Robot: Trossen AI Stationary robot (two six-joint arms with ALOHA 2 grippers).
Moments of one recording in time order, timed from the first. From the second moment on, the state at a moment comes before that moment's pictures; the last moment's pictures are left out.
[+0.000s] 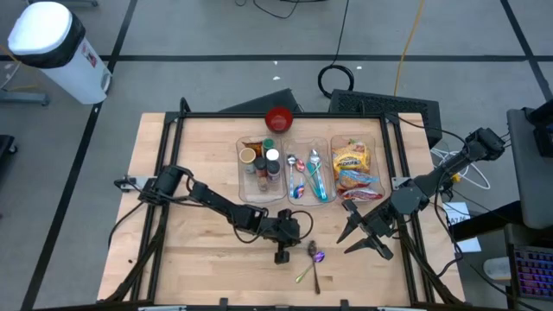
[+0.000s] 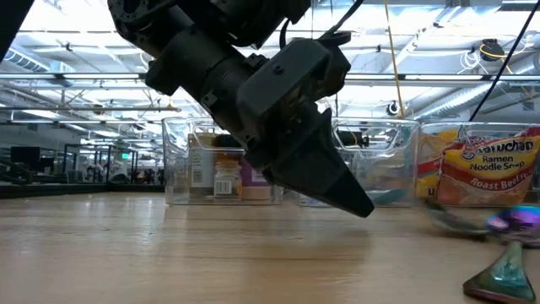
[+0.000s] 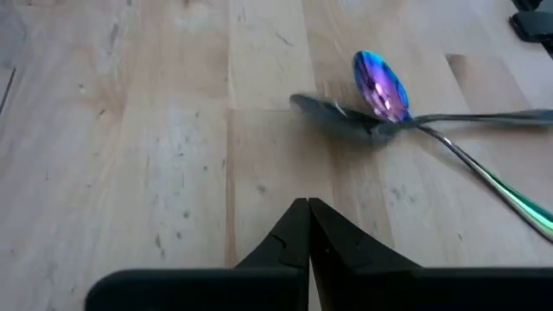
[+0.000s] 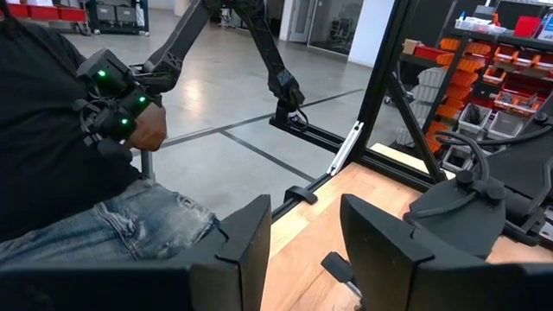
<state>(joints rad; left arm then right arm) -0.30 2.14 1.23 0.24 -0.02 -0.26 0.57 0.95 0.58 0.29 -0.07 -0.15</state>
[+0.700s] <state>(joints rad) -0.27 2.01 1.23 0.43 0.18 -0.33 0.62 0.99 0.58 0.25 0.13 -0.05</state>
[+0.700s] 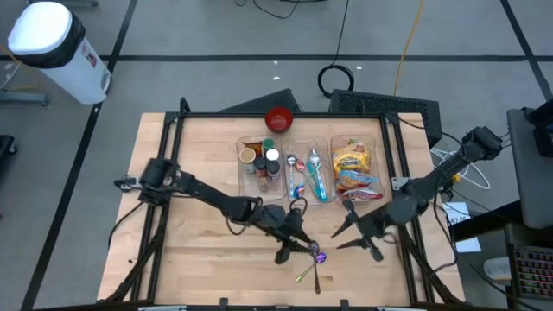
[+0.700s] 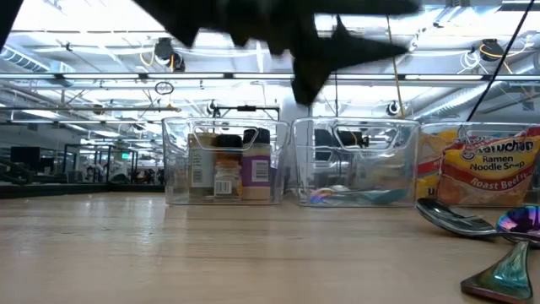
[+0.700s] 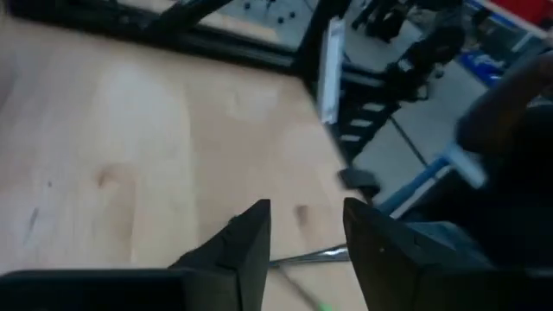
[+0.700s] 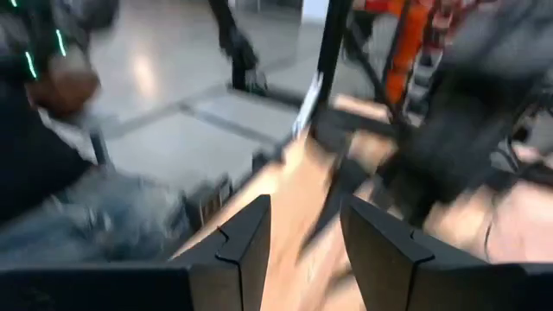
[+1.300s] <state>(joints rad) -0.39 1.88 1.23 0.25 0.00 -0.30 0.72 1.48 0.58 0.23 0.40 0.32</state>
